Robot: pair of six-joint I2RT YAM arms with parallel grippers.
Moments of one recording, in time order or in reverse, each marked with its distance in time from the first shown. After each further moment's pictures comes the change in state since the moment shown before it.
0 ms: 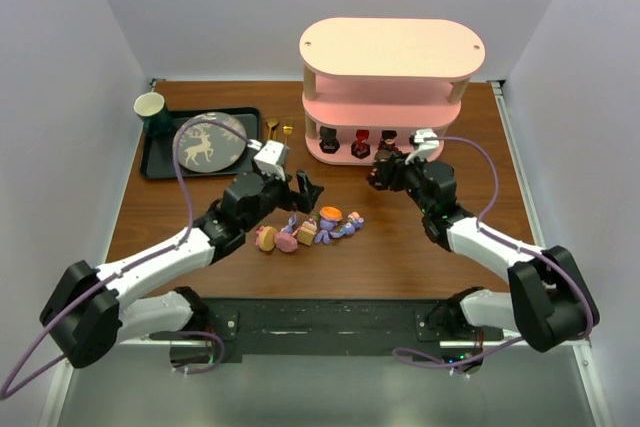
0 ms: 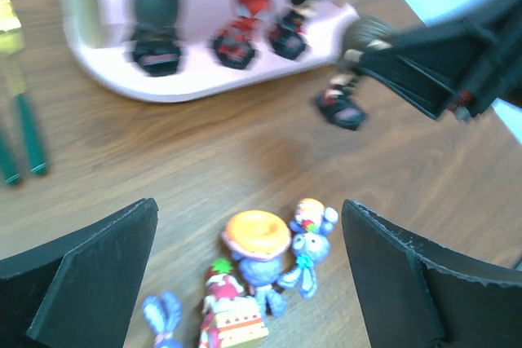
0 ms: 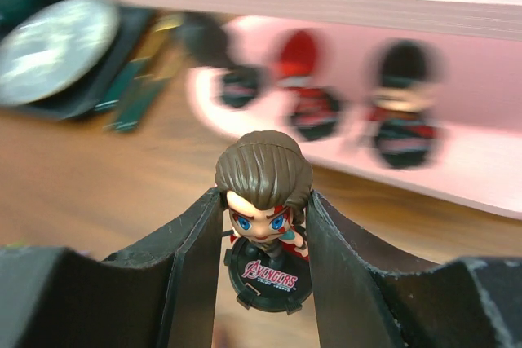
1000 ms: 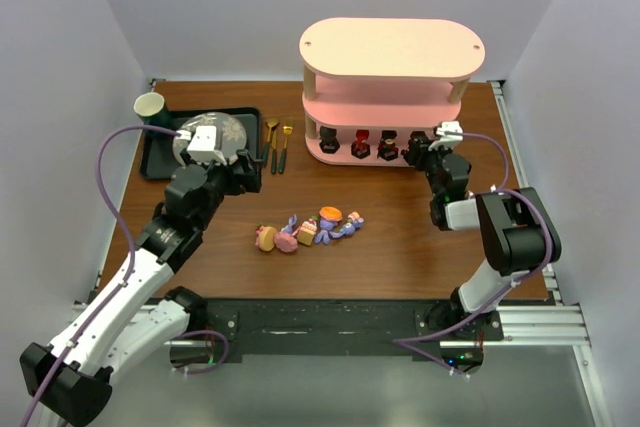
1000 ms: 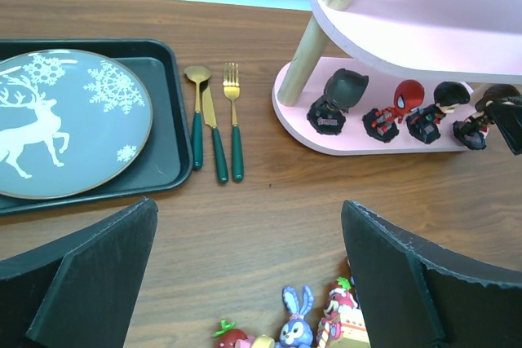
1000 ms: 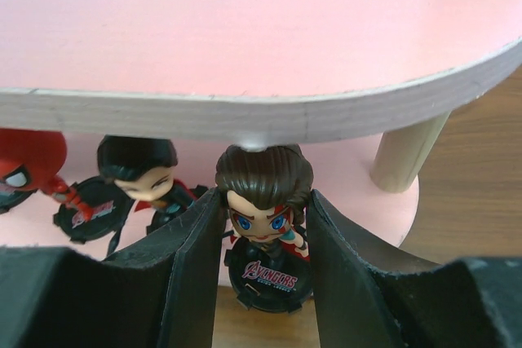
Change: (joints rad) left arm 0.262 -0.350 0.114 -0.438 -0.146 0.071; right arm -0.272 0.419 0.016 0.544 0.040 -0.170
